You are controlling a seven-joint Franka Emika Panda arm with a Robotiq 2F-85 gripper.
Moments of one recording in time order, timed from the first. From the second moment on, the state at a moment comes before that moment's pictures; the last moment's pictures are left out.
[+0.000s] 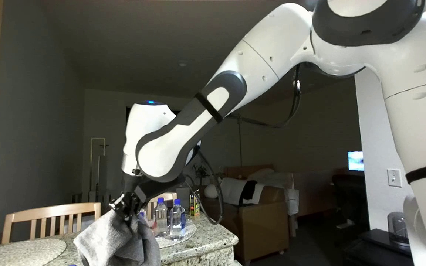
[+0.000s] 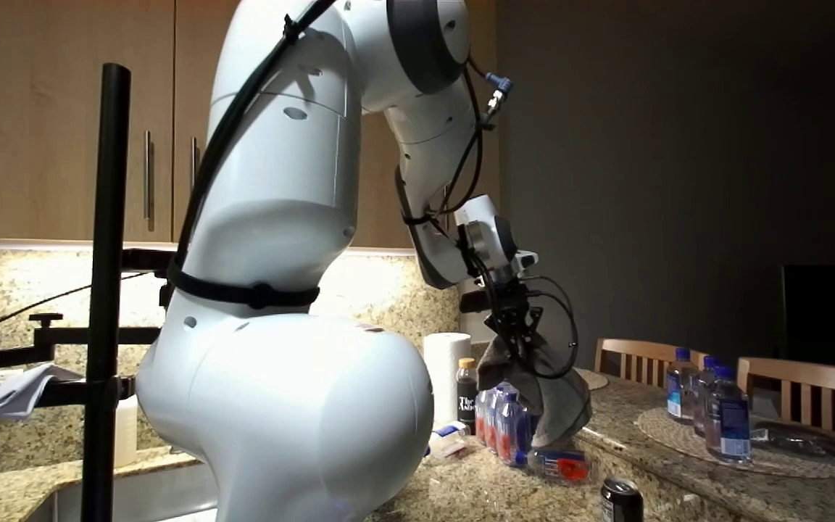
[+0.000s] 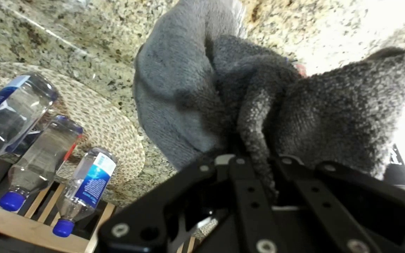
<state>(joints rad) 0.29 0.07 0.12 -2.13 -0.42 2.63 0.39</state>
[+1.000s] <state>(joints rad) 0.32 0.14 0.26 -2.44 -0.63 2.66 1.00</state>
